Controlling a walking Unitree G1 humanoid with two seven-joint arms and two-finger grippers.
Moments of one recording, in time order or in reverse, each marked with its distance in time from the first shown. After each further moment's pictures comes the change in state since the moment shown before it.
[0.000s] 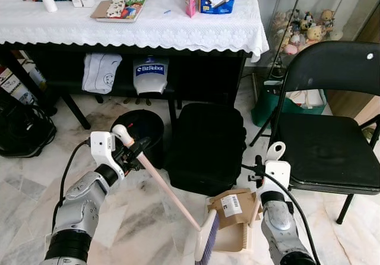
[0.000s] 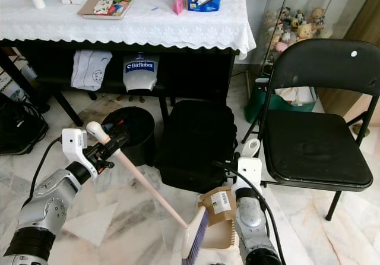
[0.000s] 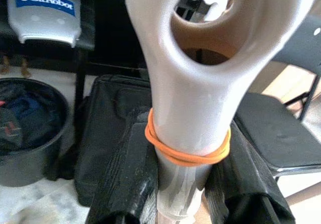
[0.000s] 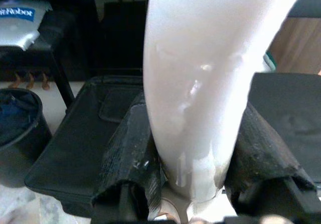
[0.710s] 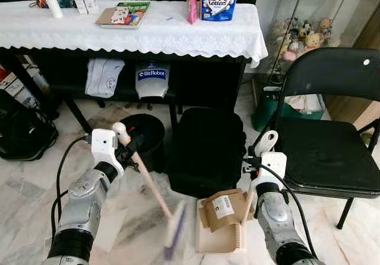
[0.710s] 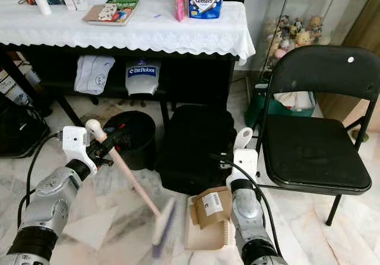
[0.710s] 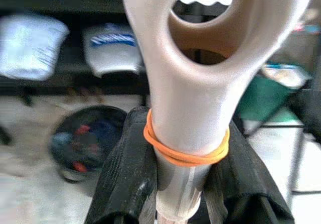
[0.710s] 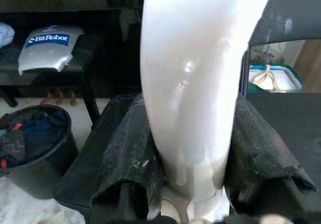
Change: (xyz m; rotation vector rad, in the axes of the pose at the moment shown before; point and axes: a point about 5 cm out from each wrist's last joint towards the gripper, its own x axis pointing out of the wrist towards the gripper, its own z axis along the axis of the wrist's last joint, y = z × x) left arm 0.001 0.011 0.006 0.241 -0.042 0.224; right arm 0.006 0.013 0.010 0.043 -0.041 0.089
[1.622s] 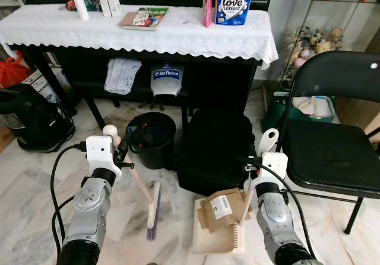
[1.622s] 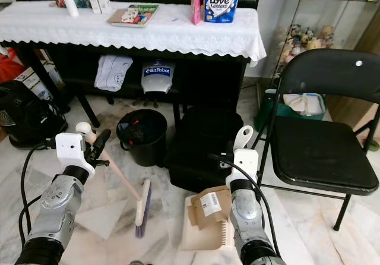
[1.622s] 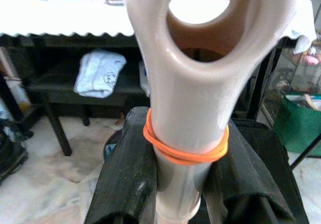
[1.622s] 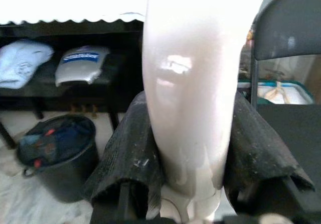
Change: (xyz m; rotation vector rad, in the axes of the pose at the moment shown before) left arm -0.009 -0.014 -0.008 0.032 -0.107 0.105; right arm -0.006 -0.003 -0.002 0.008 -0.032 -0.027
